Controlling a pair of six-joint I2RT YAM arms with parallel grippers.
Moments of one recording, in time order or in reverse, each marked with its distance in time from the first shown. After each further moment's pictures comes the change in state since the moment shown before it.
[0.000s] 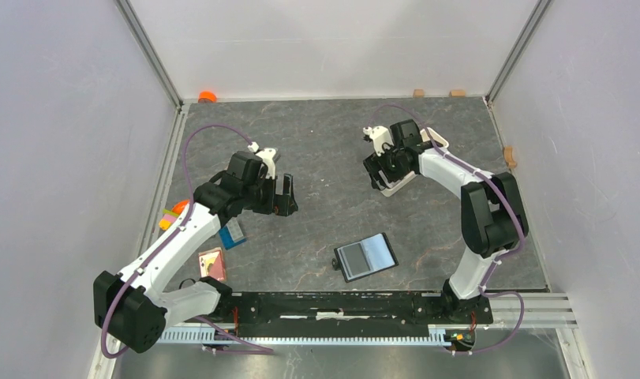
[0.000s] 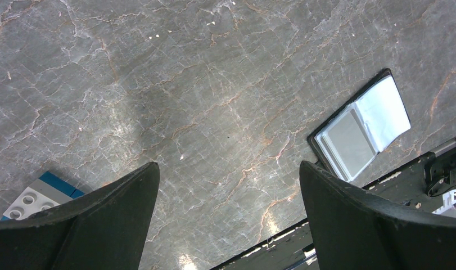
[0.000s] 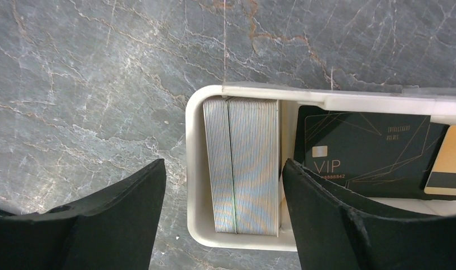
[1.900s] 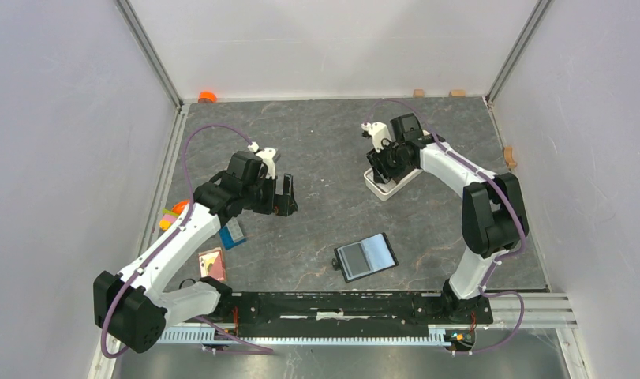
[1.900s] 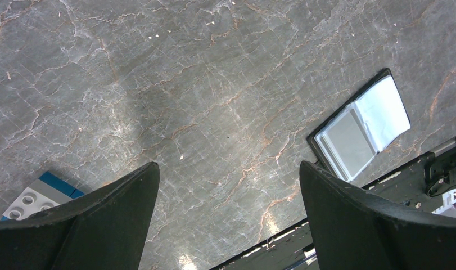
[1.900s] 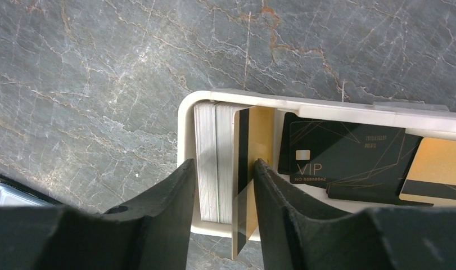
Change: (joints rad) left arm 0.000 0.000 0.000 0.000 0.001 0.000; right arm 0.003 -0.003 0.075 -0.090 -0.075 -0.027
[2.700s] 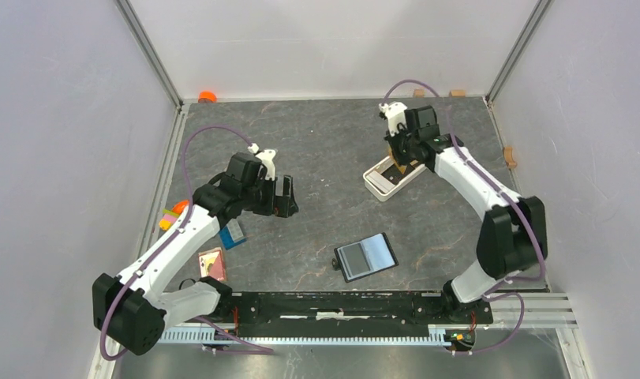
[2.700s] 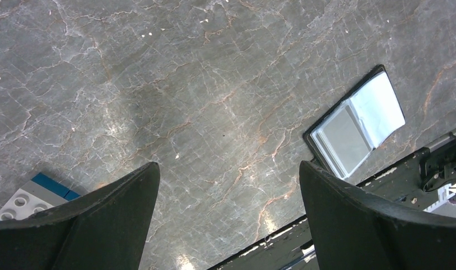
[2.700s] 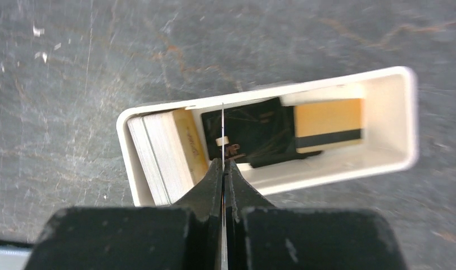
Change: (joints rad) left arm 0.000 -0.006 -0.006 0.005 0.018 0.000; right arm -0.024 -0.138 -0.018 0.074 0.215 0.098
